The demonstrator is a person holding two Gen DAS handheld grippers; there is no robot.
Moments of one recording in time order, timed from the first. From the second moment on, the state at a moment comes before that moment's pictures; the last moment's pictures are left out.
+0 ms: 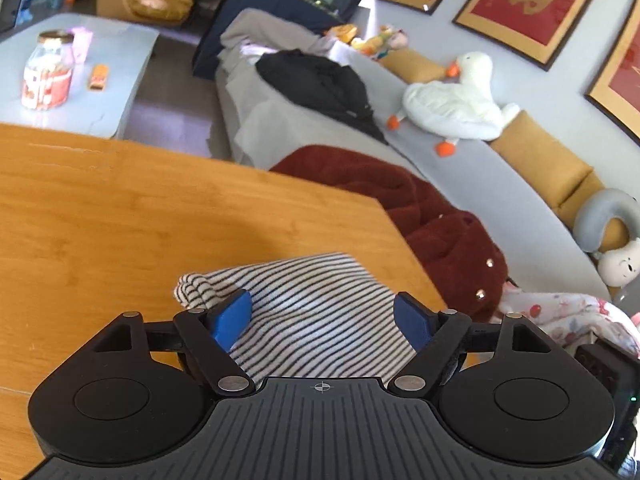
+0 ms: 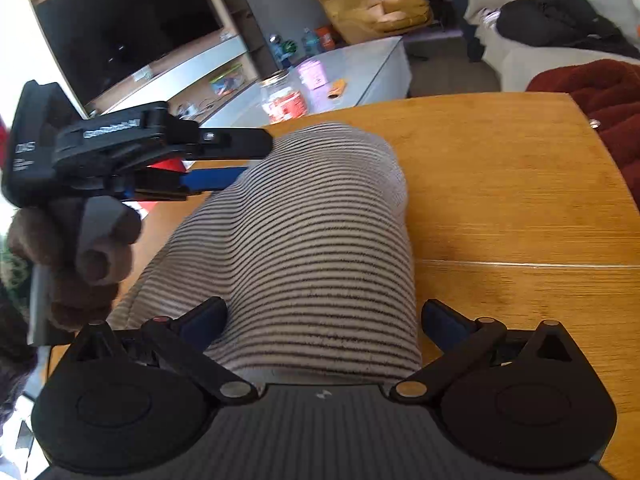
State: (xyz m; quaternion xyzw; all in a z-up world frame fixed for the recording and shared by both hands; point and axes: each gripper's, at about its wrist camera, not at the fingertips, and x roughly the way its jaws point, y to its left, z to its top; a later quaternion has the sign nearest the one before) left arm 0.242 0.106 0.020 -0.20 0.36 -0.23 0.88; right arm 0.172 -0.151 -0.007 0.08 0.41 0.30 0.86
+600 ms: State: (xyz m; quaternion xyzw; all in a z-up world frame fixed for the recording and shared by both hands) left arm 0.221 0.100 0.032 -0.16 0.34 -0.20 0.91; right arm 0.134 -0.092 0.012 -0.14 0.31 0.26 0.90
